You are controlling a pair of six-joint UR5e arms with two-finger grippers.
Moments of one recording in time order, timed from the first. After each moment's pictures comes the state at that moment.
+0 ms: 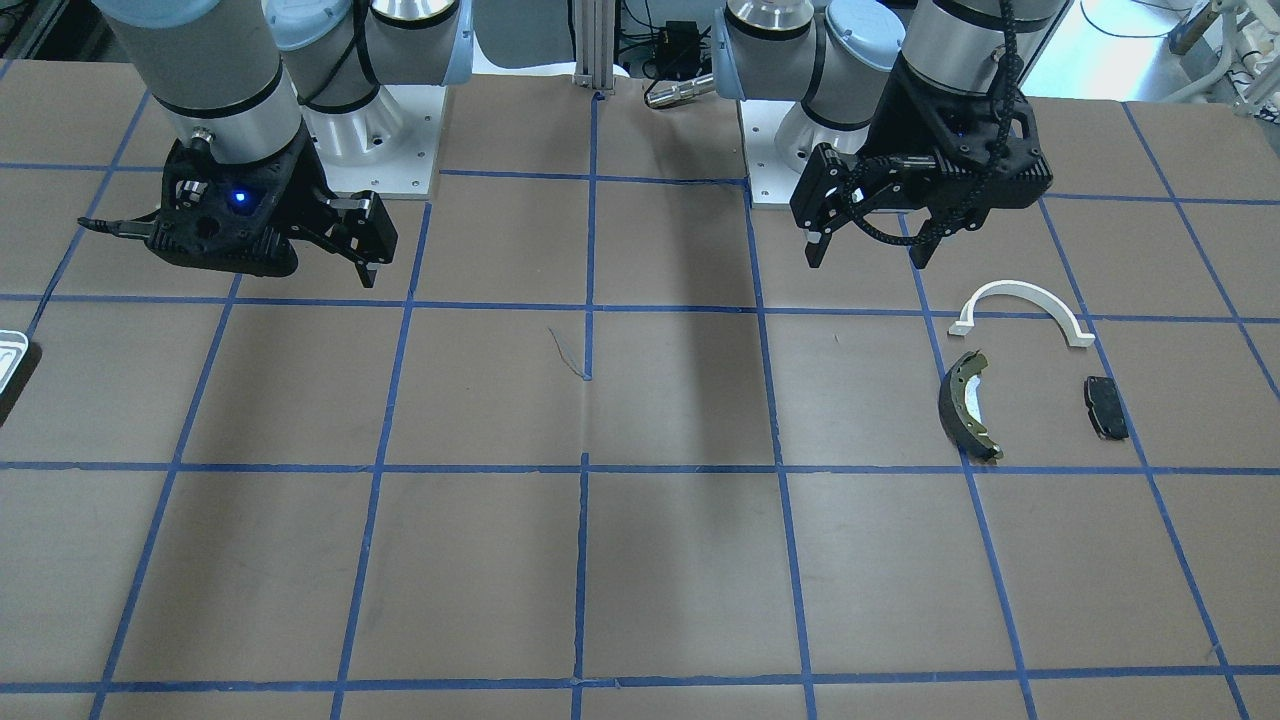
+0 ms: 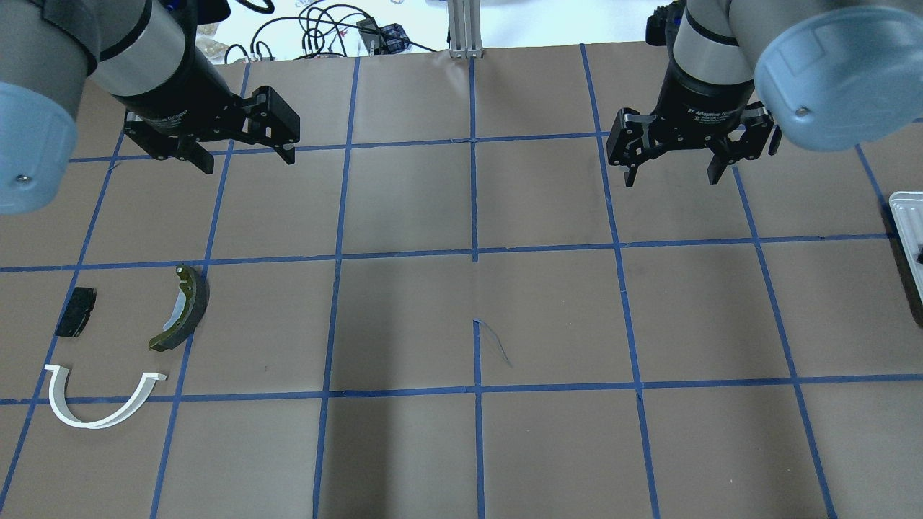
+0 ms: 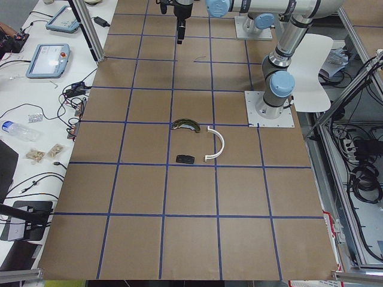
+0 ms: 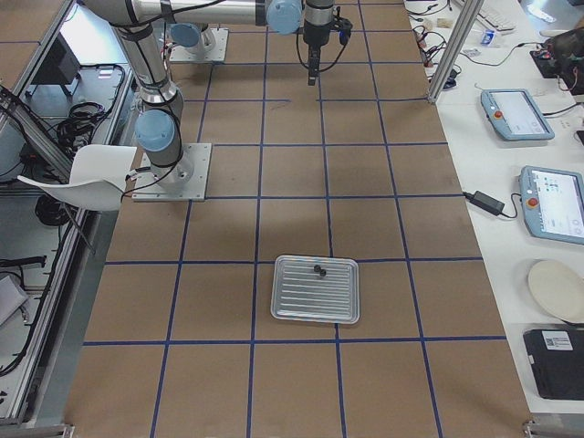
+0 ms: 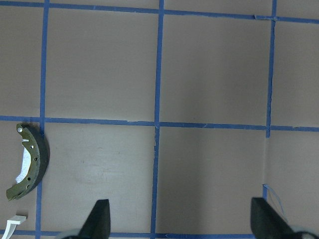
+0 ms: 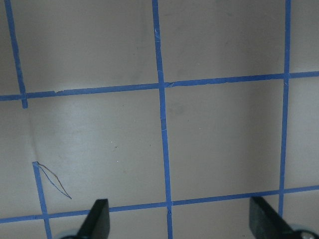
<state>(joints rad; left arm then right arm) -1.57 -1.51 -1.62 -1.44 1.53 -0.05 1.62 -1.53 1.59 -1.58 -1.64 0.11</state>
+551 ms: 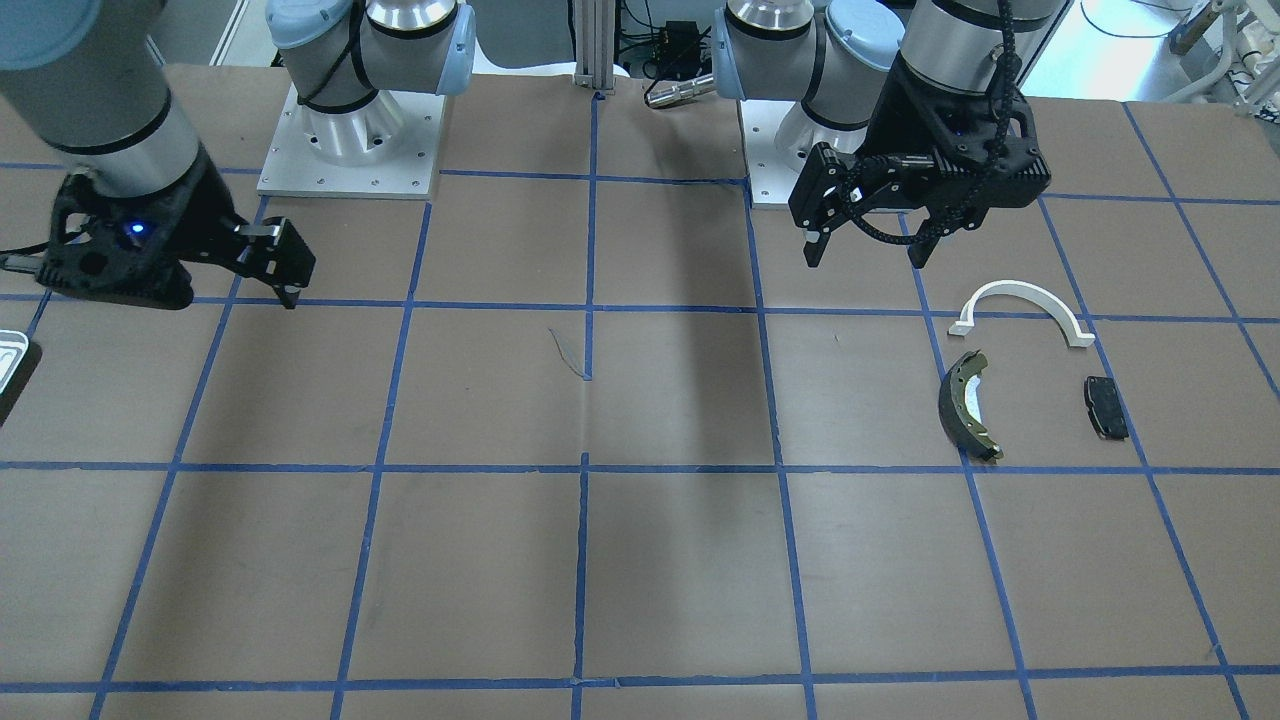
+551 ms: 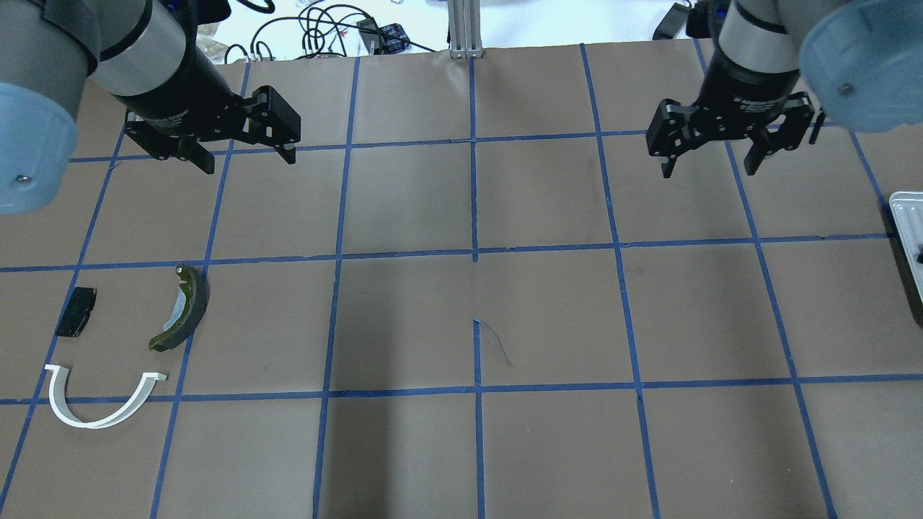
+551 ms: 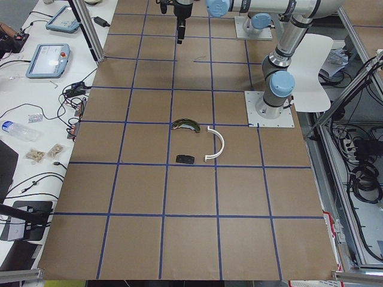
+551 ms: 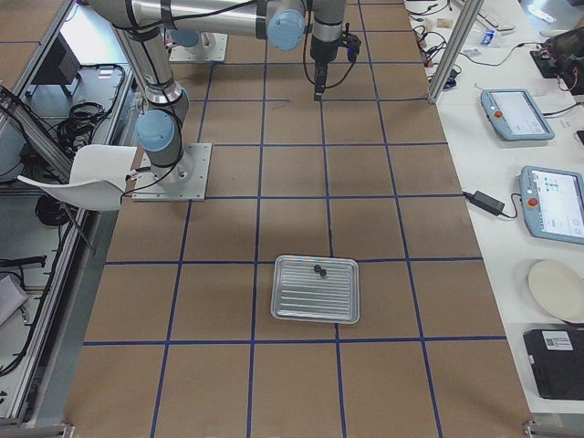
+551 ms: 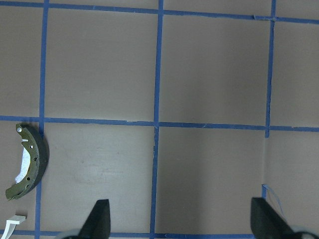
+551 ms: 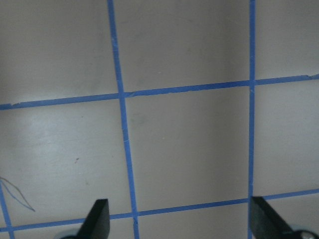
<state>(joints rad) -1.57 -1.51 -1.62 -1.44 1.53 -0.05 1.44 -1.51 1.59 -1.59 -1.64 -0.03</state>
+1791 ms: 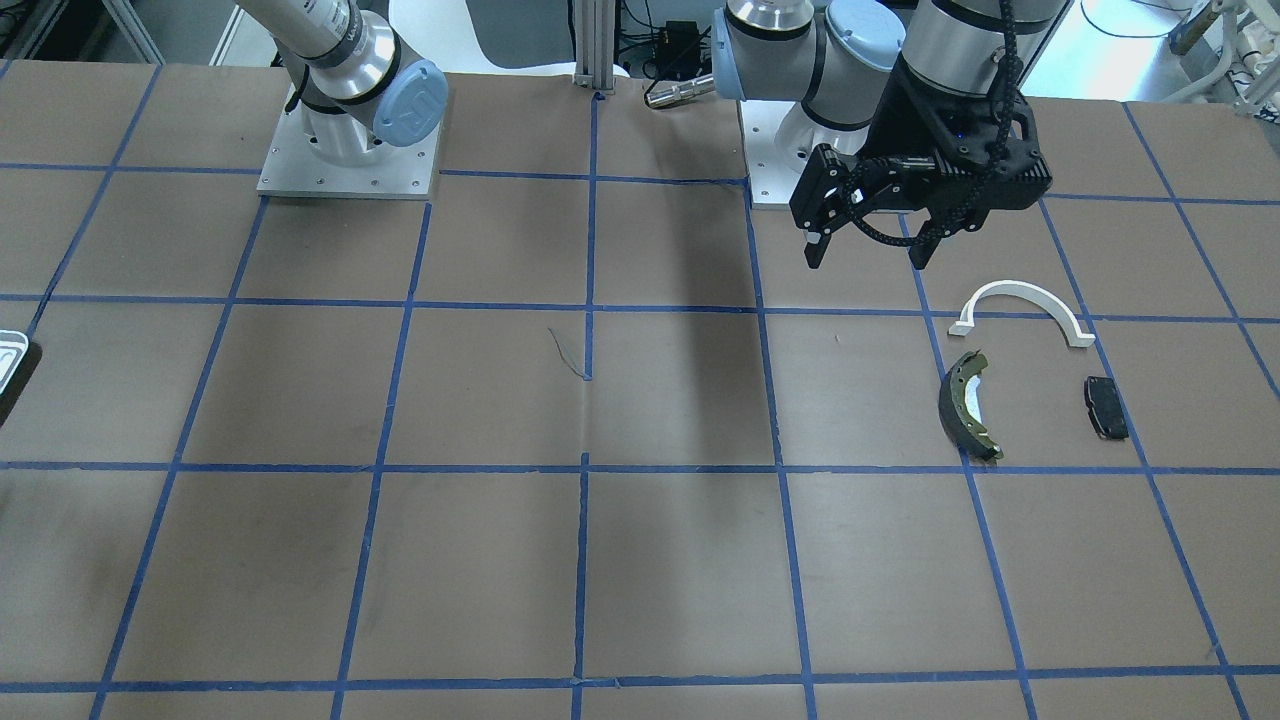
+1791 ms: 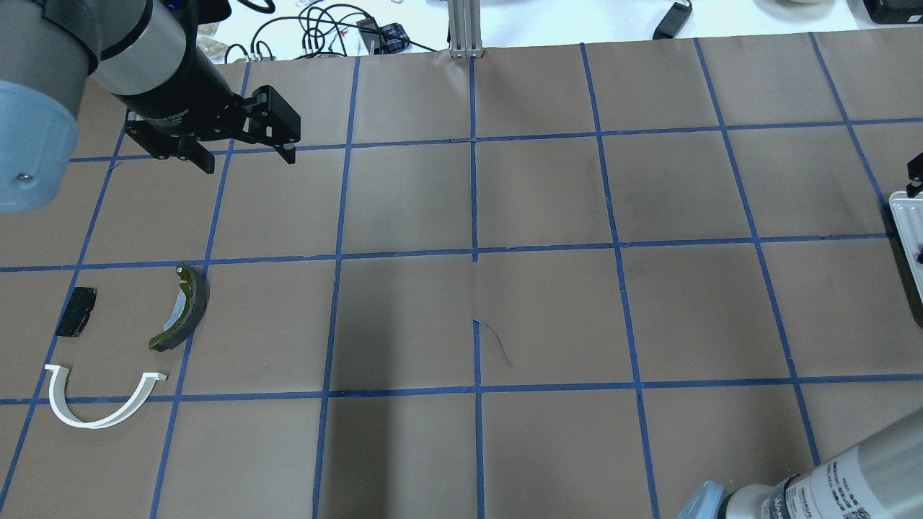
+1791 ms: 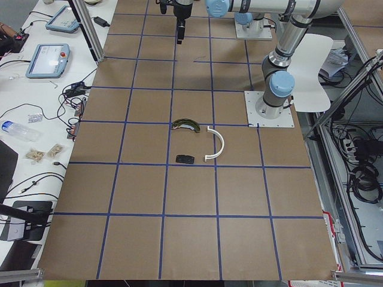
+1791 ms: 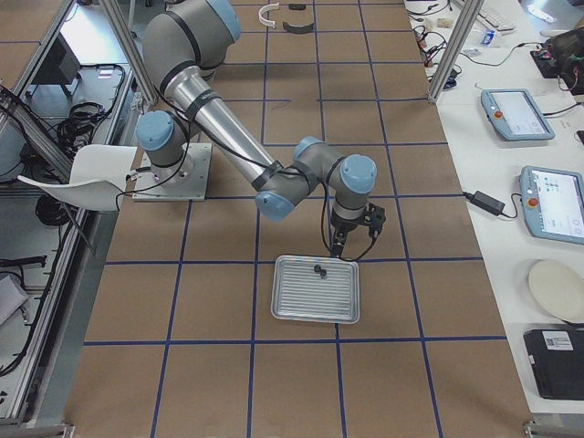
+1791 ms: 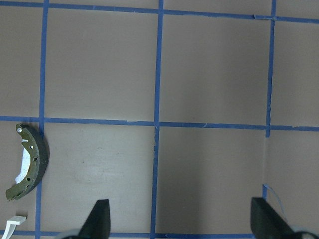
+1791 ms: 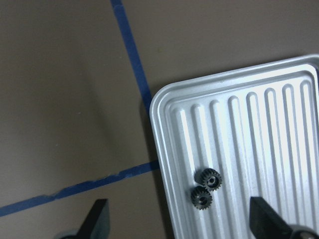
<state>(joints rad) -1.57 -1.51 -1.62 -1.44 1.53 -0.05 0.82 -1.09 1.58 -2.10 -1.62 -0.48</state>
